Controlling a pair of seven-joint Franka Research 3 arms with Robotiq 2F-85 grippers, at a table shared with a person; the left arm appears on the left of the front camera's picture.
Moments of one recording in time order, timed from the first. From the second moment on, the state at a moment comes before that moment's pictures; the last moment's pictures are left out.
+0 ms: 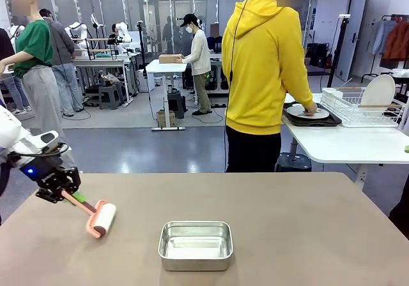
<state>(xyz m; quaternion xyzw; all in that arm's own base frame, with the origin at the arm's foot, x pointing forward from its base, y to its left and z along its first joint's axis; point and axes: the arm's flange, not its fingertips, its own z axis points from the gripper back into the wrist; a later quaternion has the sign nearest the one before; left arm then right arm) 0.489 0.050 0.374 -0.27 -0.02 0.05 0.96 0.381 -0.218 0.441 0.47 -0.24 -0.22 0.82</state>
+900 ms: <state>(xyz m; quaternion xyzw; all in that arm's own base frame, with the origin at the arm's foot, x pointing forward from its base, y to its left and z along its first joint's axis) 0.447 0.064 0.458 -0.10 -0.08 0.05 0.99 0.381 -0.218 0.441 0.47 -0.23 -0.22 0.82</state>
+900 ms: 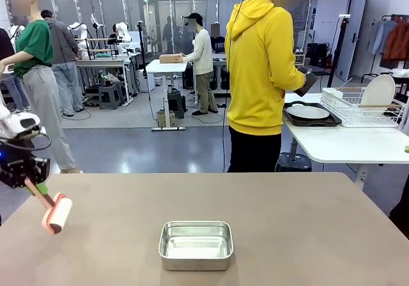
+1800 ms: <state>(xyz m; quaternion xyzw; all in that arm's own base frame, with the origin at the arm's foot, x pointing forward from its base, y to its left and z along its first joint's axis) 0.422 0.036 0.508 -0.10 -0.11 -0.01 0.99 0.381 -0.218 0.441 0.47 -0.23 -0.22 0.82</state>
